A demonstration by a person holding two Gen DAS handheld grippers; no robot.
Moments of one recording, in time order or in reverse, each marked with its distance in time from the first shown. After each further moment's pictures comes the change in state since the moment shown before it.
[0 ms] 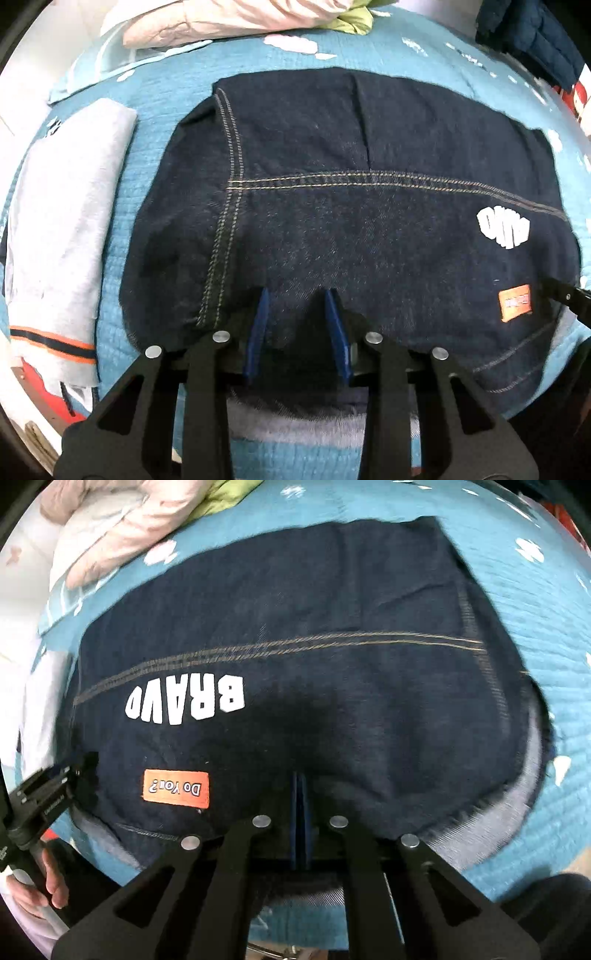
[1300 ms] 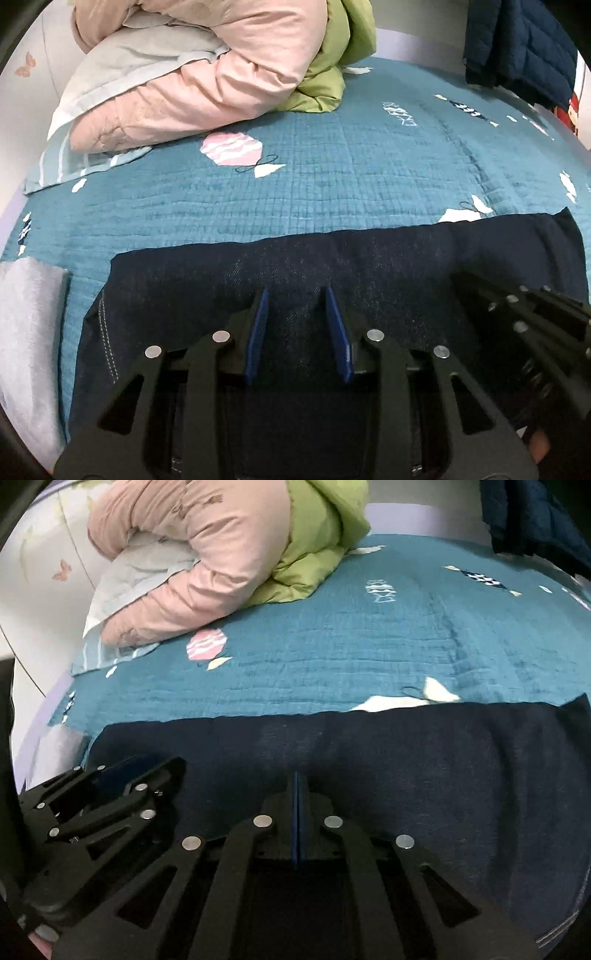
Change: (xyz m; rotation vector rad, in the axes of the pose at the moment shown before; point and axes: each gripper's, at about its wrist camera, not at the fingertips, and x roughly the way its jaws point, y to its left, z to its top) left arm 0.060 -0.068 0.141 0.068 -0.285 0.047; right arm 0.057 0.059 0.124 -0.219 -0.380 0.166
